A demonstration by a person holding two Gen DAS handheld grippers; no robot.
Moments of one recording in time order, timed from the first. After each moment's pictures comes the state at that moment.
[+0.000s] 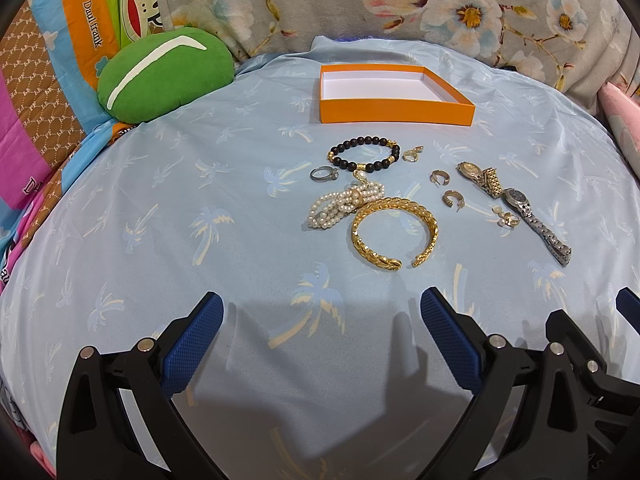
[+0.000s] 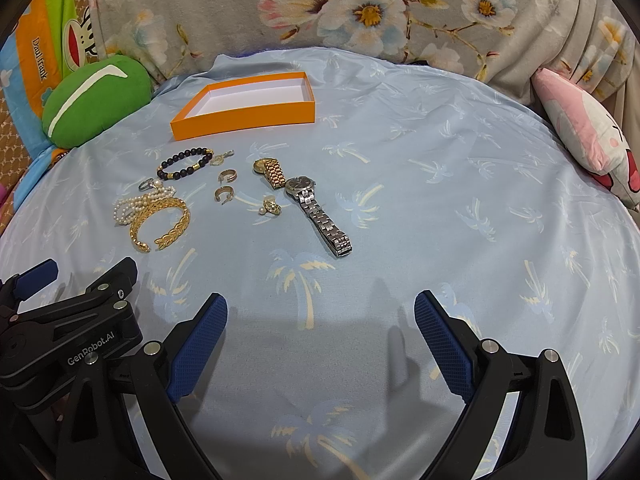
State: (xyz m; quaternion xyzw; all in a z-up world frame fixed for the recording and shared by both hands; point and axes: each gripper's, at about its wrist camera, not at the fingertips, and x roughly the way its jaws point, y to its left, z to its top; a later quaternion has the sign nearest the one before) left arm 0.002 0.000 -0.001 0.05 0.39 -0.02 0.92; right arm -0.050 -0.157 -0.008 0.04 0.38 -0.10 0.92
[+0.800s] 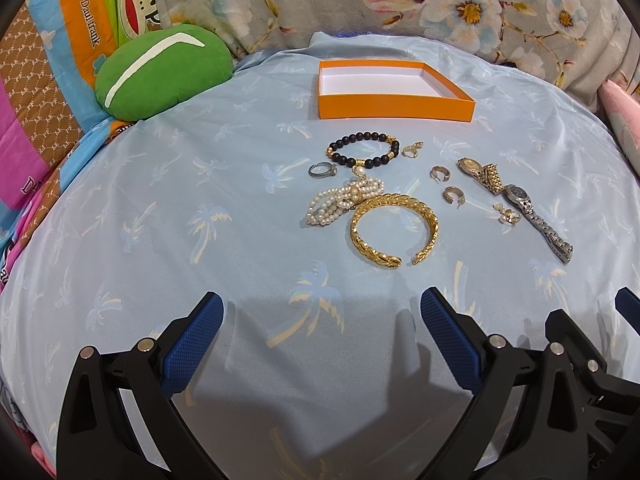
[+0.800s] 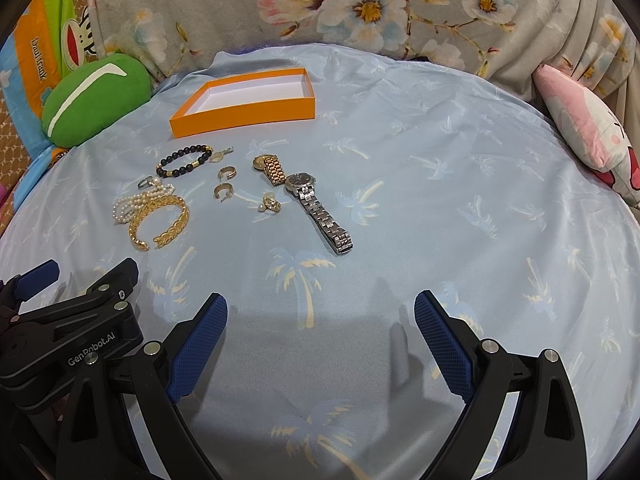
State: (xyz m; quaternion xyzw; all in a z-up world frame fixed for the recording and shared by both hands) left arm -0.001 0.001 -0.010 0.05 0.39 -0.02 0.92; right arm -0.048 -0.159 -0.010 0.04 0.38 -0.09 0.92
